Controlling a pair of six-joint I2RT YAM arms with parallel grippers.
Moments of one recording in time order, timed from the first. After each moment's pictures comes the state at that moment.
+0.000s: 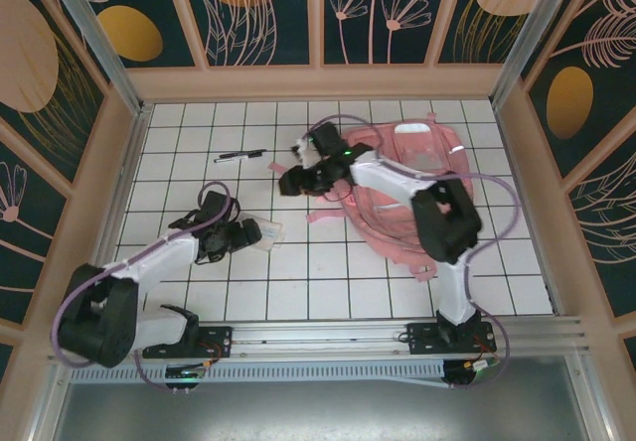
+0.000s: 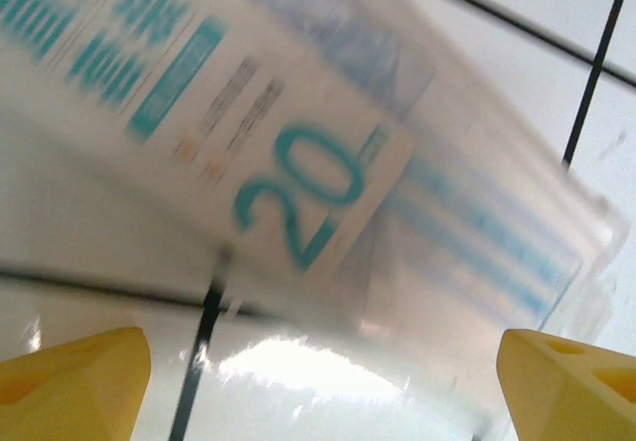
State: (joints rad) left arm -0.36 1.24 0.56 -0.45 0.06 -0.75; right arm 0.71 2.06 1.57 -0.46 -0.60 0.44
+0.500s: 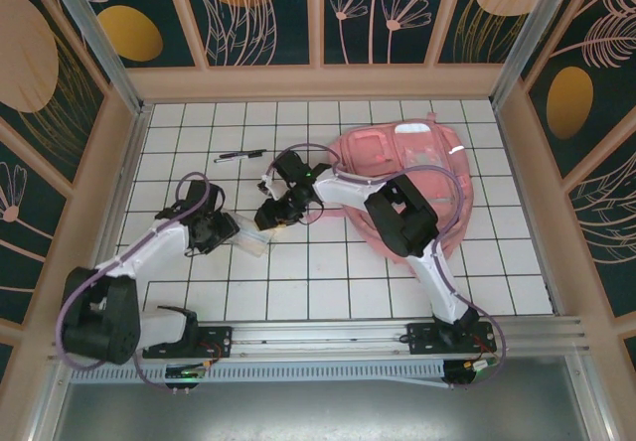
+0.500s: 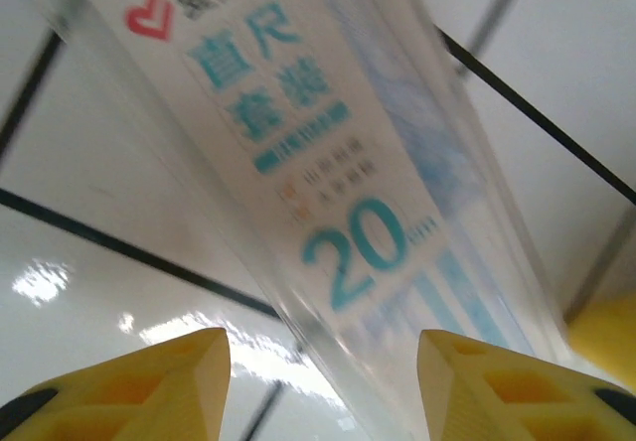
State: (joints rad) left arm -0.21 1.31 0.65 -0.55 0.02 -0.84; right arm 0.84 2.29 1.69 -0.49 -0.71 0.37
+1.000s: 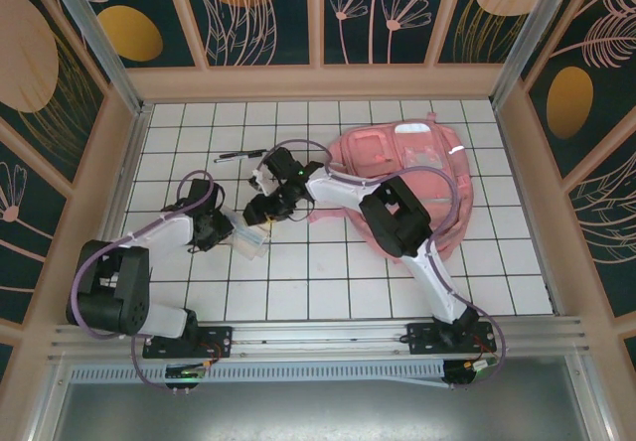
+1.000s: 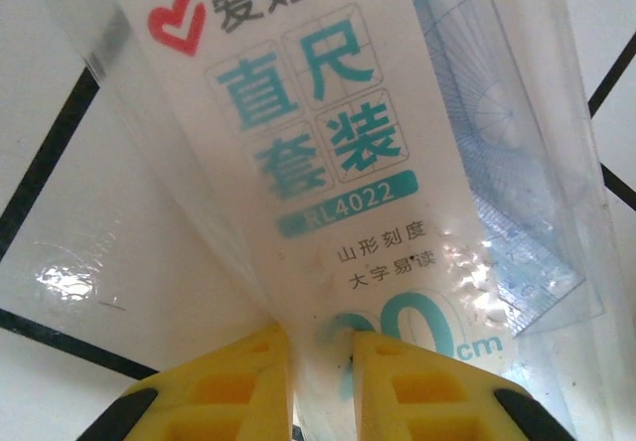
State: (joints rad) left arm -0.18 1.43 0.64 -0.43 0.00 -0.81; right arm 0.85 2.35 1.81 -0.47 -0.69 0.42
